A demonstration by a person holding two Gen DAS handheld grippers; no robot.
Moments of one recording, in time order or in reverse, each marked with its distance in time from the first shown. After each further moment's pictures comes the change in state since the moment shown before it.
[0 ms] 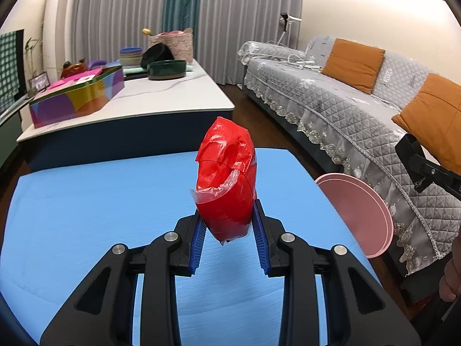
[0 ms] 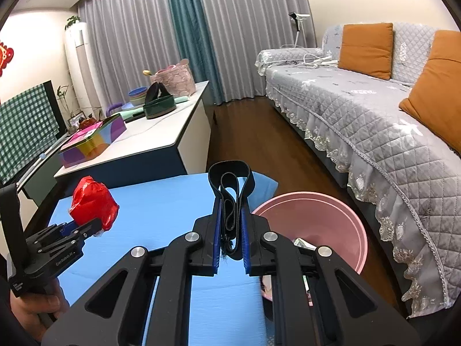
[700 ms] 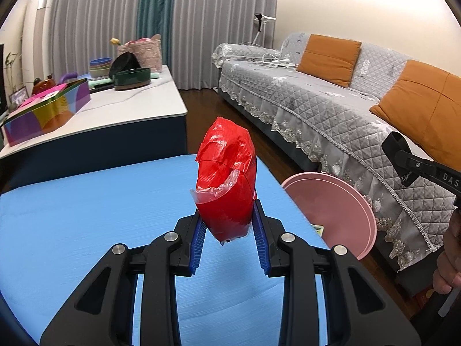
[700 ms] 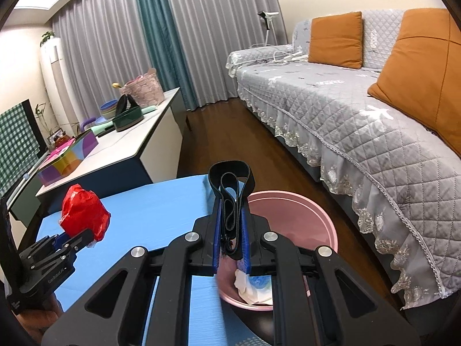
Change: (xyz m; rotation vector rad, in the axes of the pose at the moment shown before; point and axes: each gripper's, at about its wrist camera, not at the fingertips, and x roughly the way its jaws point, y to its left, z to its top) left arm 0.015 -0.054 0.001 0.068 -0.017 -0.087; right arm -0.001 -0.057 -0.002 0.095 -0.014 -0.092
